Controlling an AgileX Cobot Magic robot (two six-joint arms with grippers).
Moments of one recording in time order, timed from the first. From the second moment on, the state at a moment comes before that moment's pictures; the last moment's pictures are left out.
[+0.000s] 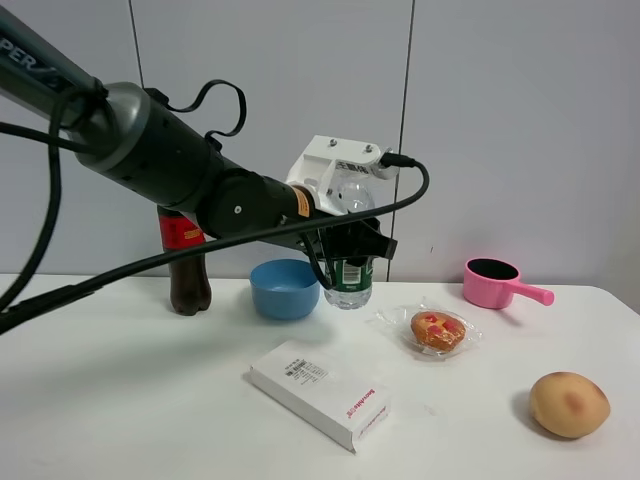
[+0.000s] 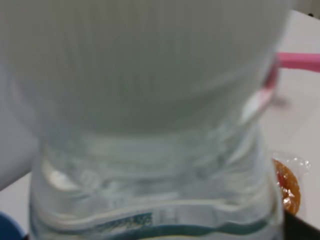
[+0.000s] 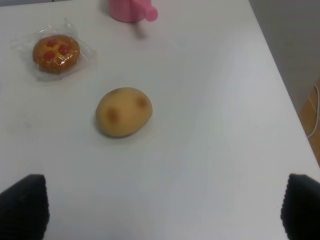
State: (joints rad) left arm -0.66 2.12 -1.37 0.22 -0.31 -0.23; right arm -0.06 0.00 -0.49 -0.01 1.06 0.02
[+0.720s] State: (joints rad) left arm -0.66 2.27 -1.39 0.23 -0.45 -0.25; right arm -0.06 0.00 -0.49 -0.01 1.06 0.02
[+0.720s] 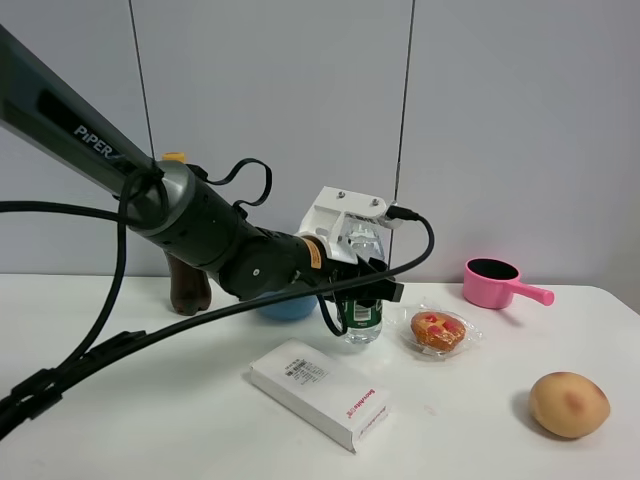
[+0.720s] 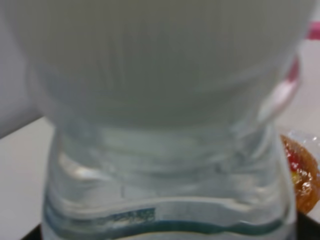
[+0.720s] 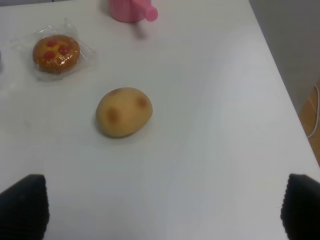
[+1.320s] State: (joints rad) left arm -0.66 2.32 -1.39 0.24 -0.49 -0.22; right arm -0.06 0.00 -0.49 -0.01 1.06 0.02
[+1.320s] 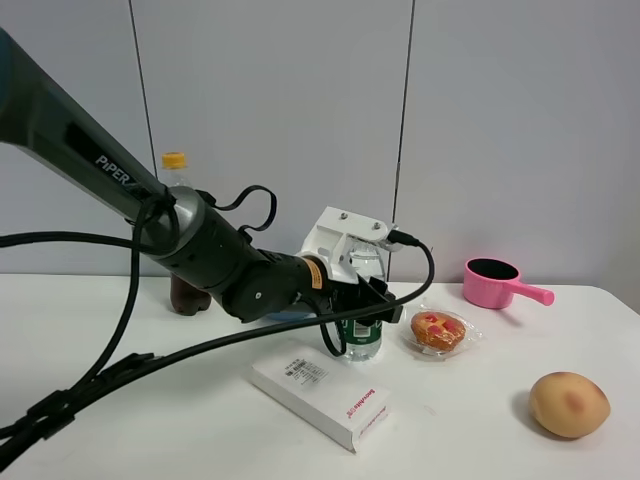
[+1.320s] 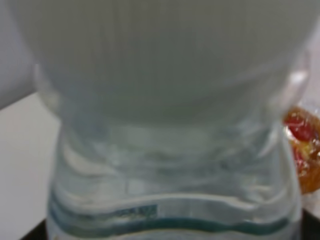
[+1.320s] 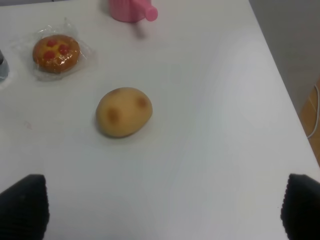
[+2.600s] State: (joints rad) left arm -0.66 2.17 -1.39 0.24 -0.39 -0.43; right arm -0.06 0.00 -0.49 -0.01 1.06 0.02
